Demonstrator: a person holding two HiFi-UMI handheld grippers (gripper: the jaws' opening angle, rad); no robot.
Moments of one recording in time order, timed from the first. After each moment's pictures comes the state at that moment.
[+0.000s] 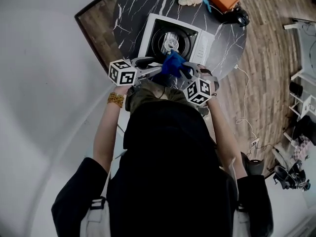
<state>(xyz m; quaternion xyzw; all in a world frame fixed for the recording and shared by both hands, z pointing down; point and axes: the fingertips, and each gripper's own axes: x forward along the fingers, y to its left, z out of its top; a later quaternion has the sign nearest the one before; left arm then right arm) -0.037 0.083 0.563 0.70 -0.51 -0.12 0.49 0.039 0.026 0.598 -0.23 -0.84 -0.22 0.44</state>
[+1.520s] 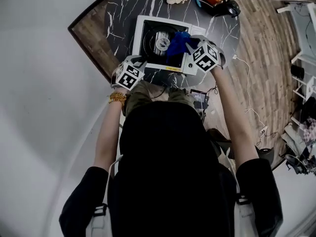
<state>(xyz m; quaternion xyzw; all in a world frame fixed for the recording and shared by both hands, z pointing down) -0.081 0.103 0.640 0.67 -0.56 0.30 0.38 -0.023 -0.088 0.606 -0.13 -0.84 -0.14 0.50</state>
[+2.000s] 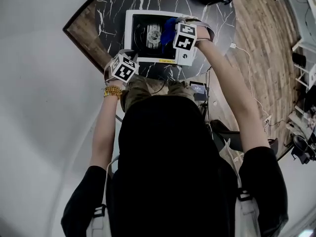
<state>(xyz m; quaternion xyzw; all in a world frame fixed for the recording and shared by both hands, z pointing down) -0.086 0.102 0.649 0.64 -0.54 0.38 0.40 -0.047 -0.082 0.645 -0.25 -0.75 -0.26 0.56</state>
